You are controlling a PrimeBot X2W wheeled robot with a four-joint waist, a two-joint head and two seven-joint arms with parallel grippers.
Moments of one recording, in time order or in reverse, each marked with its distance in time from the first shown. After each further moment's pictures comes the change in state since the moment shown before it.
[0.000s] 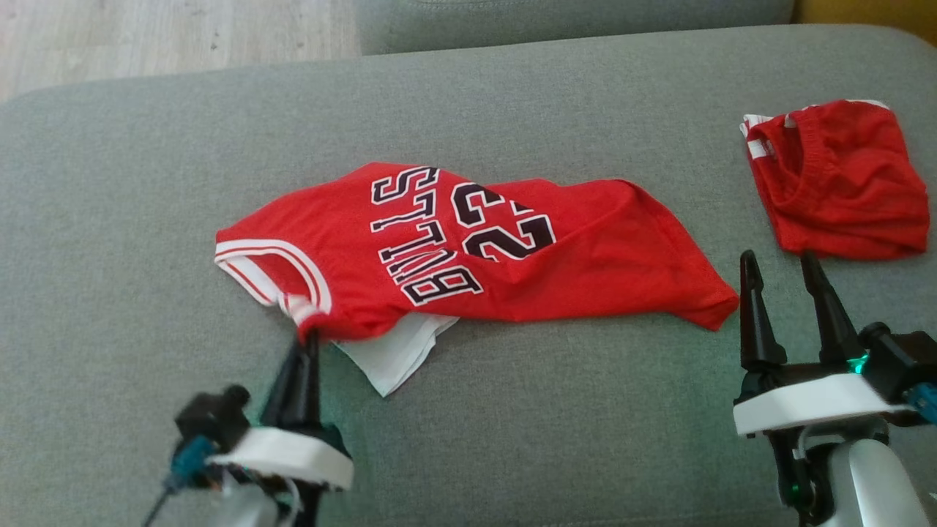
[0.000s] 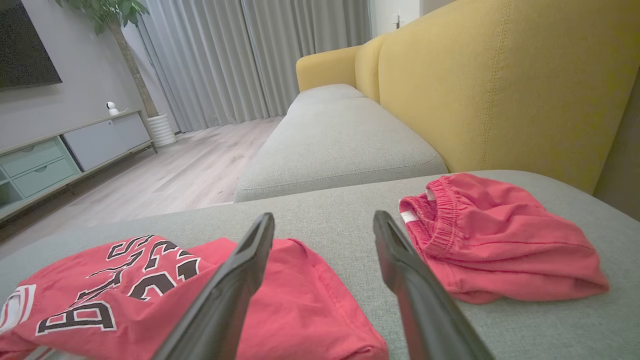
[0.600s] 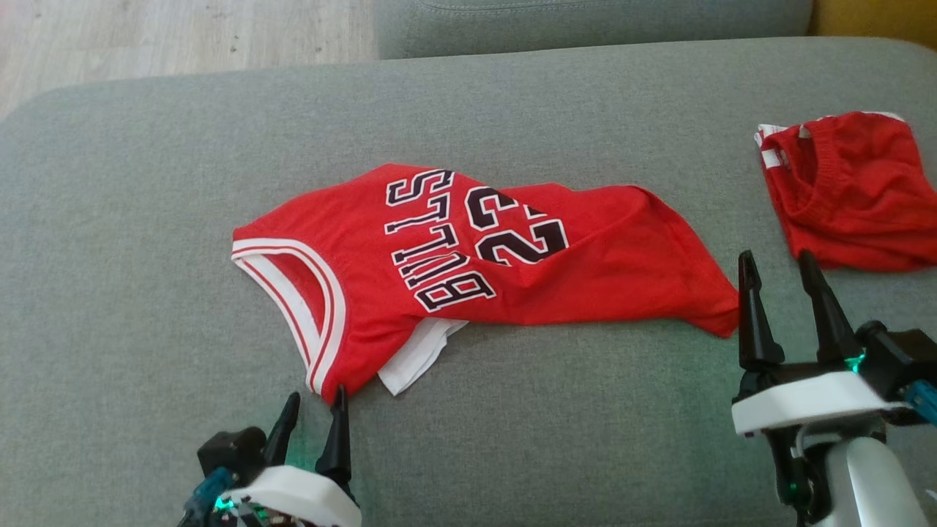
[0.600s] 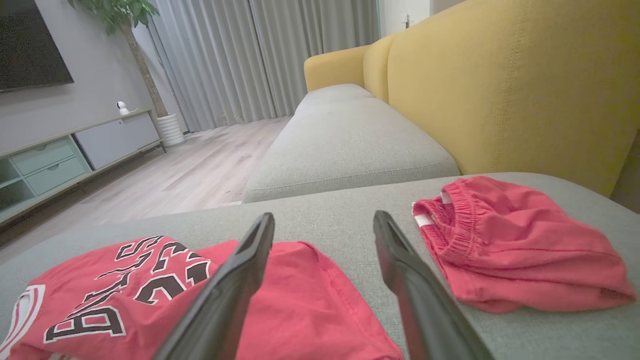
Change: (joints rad) left arm 0.067 -0.013 0.001 0.045 -0.021 0.033 0.096; right arm -0.010 0.000 0.001 0.023 0.000 0.000 -0.002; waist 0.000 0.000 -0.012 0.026
